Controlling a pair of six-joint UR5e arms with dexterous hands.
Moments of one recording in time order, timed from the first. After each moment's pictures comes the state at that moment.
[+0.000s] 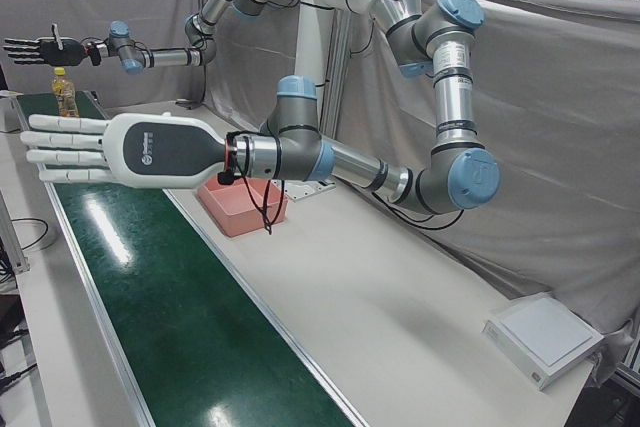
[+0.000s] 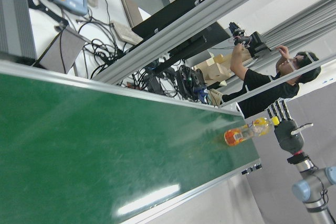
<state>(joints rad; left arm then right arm) -1.41 -2.07 -1.79 0.37 1.57 0.64 1.53 -1.45 1.53 -3.27 -1.58 -0.10</state>
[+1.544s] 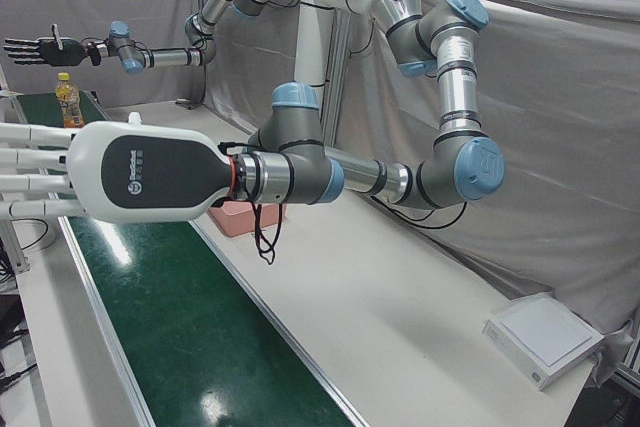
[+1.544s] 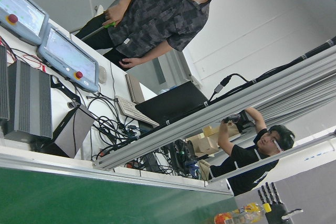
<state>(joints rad) -1.51 -2.10 -1.52 0.20 1.42 0.50 1.53 -1.45 1.53 -3.27 -1.58 -0.10</state>
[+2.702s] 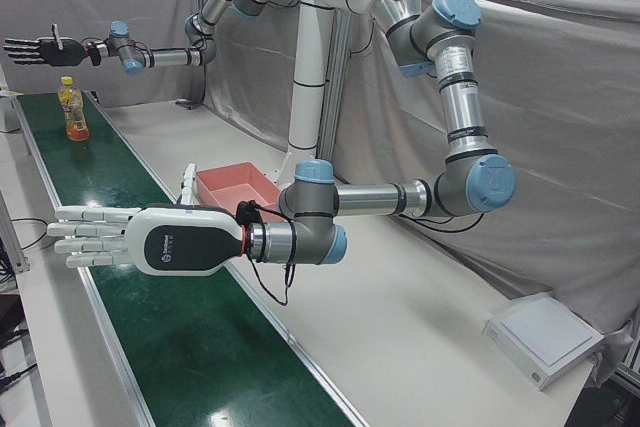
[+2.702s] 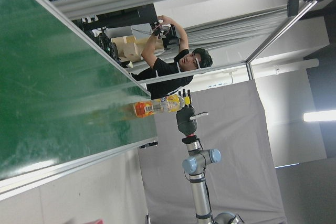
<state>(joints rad) -1.30 -1.86 -1.60 -0.10 1.50 0.18 1.53 -1.45 1.53 -3.27 -1.58 -0.10</state>
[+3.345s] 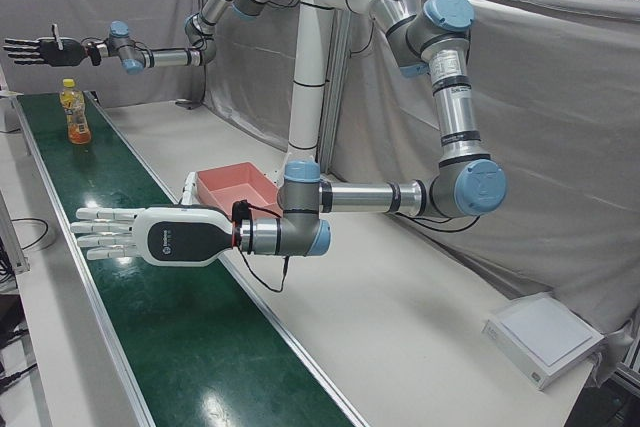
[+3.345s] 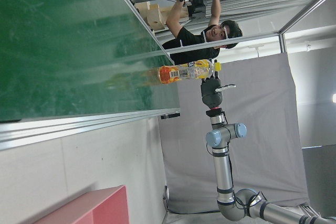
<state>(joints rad) -1.17 -1.85 -1.66 -0.03 1.51 0.27 1.53 -1.45 1.53 -3.27 -1.58 -0.10</state>
